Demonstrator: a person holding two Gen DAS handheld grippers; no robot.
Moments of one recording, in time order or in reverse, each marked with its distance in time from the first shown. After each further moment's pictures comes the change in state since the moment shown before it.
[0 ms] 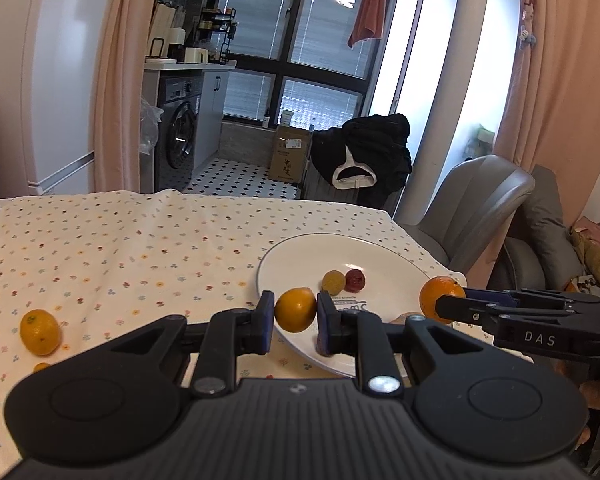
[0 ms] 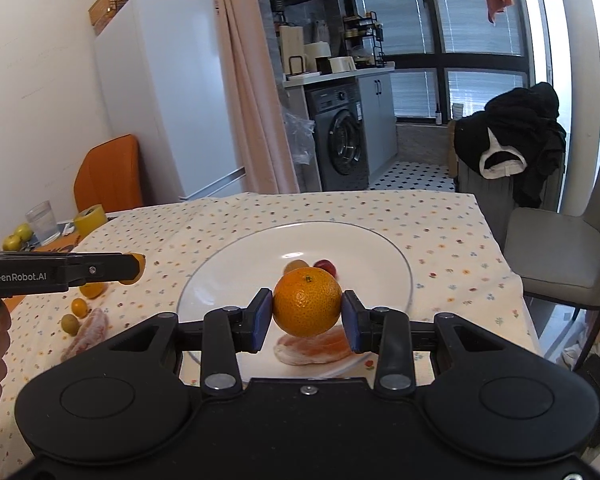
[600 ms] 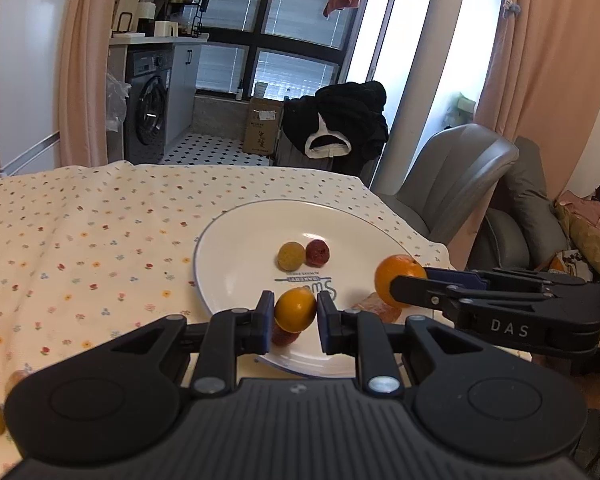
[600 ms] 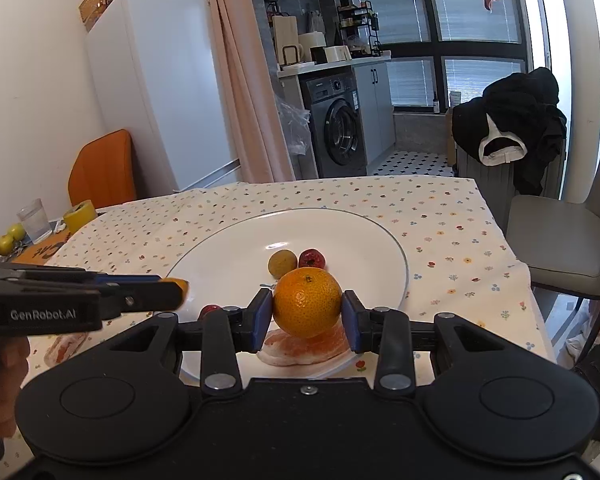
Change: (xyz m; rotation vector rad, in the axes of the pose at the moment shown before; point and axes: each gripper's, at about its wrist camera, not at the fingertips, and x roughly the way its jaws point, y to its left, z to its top) left arm 0.045 -0.026 -0.009 0.022 0.088 -0.067; right arm 0.019 -0.009 -0.003 0.015 0.025 0.001
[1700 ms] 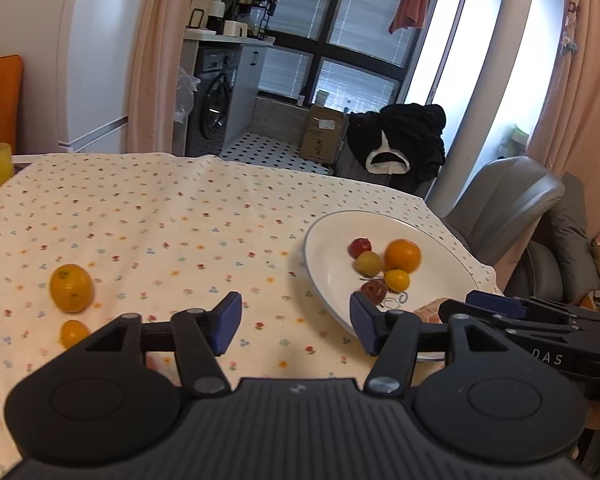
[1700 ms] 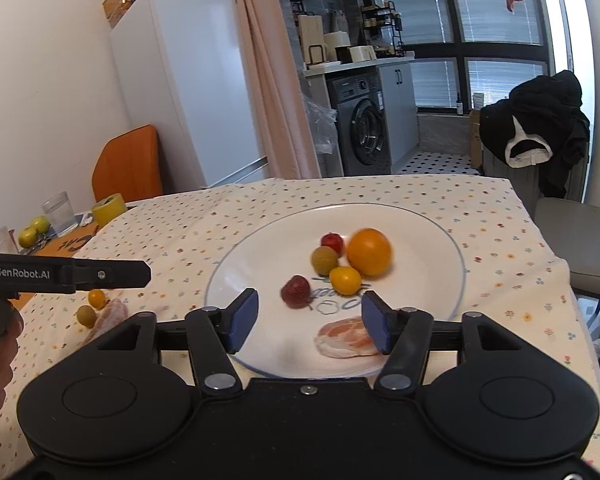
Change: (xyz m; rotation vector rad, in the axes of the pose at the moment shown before) left arm -0.058 0.048 -0.005 -0.132 -0.030 0.148; right arm -0.004 0.033 -0.005 -0.022 0.000 0.068
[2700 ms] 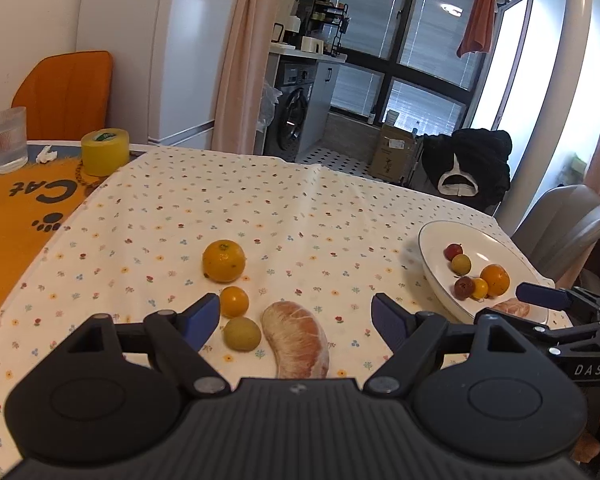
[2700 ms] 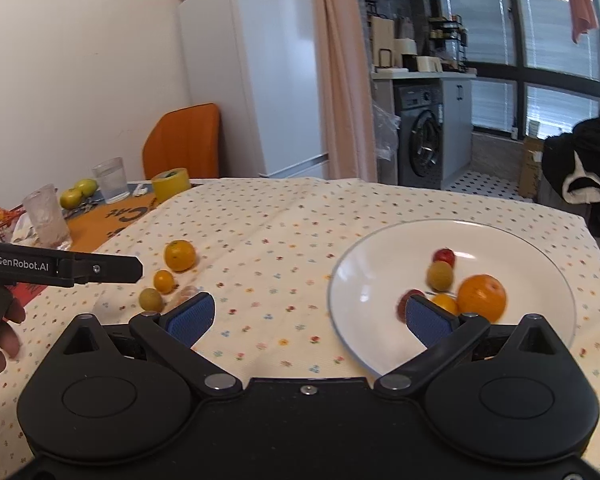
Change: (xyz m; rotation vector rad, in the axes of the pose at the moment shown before) left arm -0.061 0.068 -0.023 -0.083 -0.046 0.183; right arm 0.014 0.080 0.000 -0.155 0.003 0.106
